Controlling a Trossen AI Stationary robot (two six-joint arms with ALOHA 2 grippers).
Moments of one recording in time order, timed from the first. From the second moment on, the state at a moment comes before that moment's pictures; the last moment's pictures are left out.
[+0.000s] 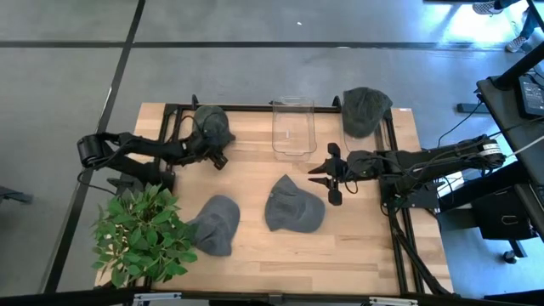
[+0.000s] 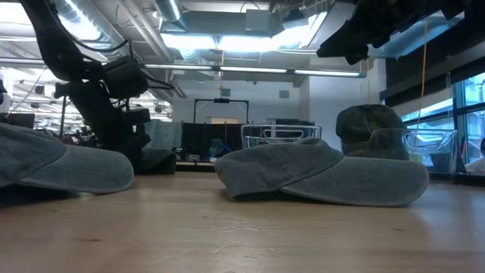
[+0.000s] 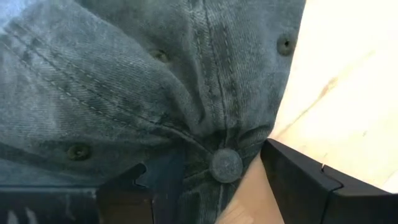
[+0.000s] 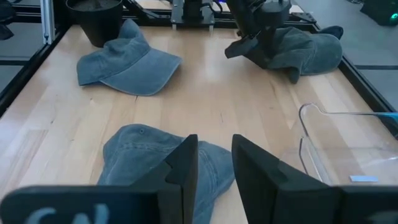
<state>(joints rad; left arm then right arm) 0.50 1.35 0.29 0.10 -0.34 -0.25 0.10 1.03 0.68 -0.10 0.16 0.02</state>
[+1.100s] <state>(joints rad) 0.43 1.36 0.55 0.04 -0.06 0.00 0.05 1.03 0.68 -0.09 0.26 0.17</state>
